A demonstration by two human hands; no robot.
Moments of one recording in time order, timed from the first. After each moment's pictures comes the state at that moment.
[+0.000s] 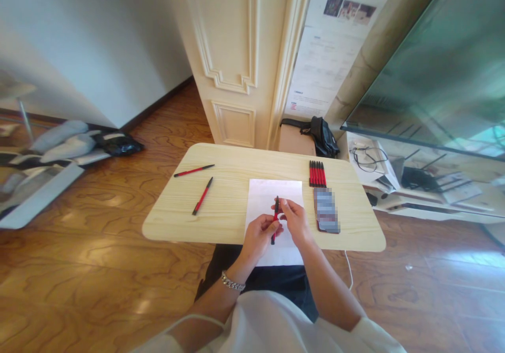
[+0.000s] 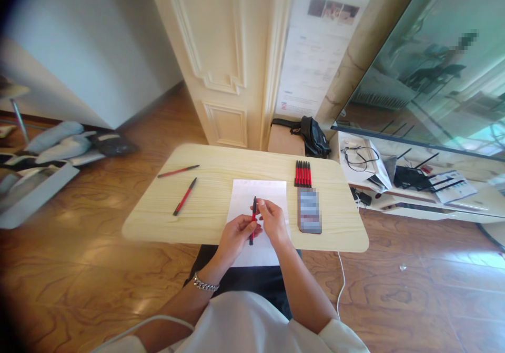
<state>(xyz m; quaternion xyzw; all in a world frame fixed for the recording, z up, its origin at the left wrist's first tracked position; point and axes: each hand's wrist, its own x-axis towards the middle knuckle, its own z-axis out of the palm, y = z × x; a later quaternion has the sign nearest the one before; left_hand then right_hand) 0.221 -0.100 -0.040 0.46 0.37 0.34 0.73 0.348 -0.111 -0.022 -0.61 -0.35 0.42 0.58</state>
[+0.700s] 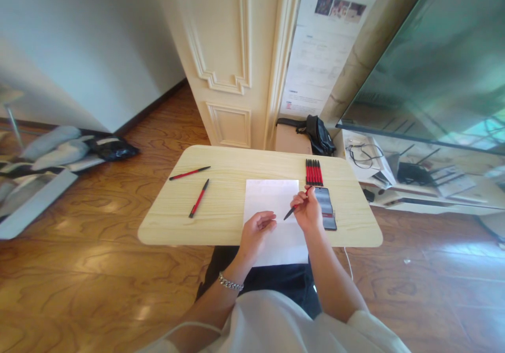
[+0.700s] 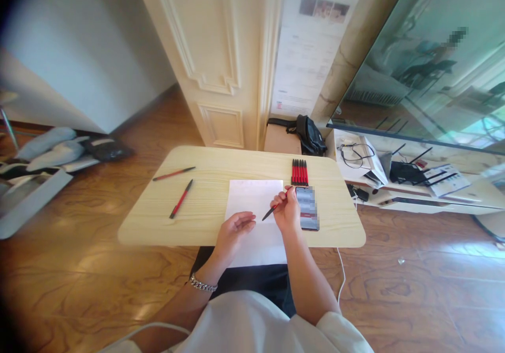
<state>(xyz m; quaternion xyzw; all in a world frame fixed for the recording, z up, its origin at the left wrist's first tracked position) 0.220 -0.094 -0.045 0.47 0.39 0.36 0.70 0.397 -0.099 -0.017 -0.29 -0.04 0.53 0.80</state>
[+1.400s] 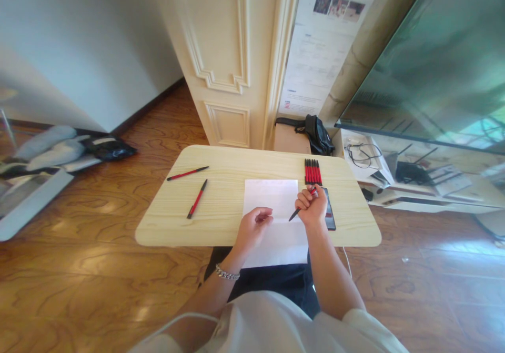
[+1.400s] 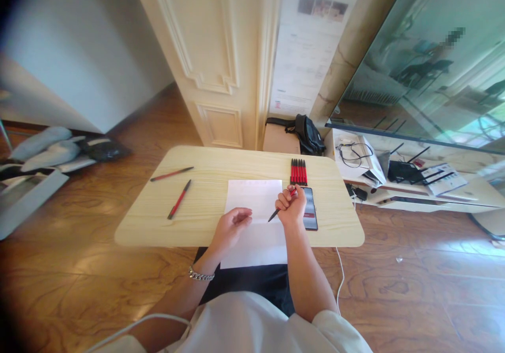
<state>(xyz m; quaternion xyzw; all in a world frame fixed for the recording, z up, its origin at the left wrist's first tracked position) 0.216 -0.072 -0.044 0.61 0.39 0.35 0.59 0.424 -0.097 -0.014 -0.35 -0.09 0.53 0.77</state>
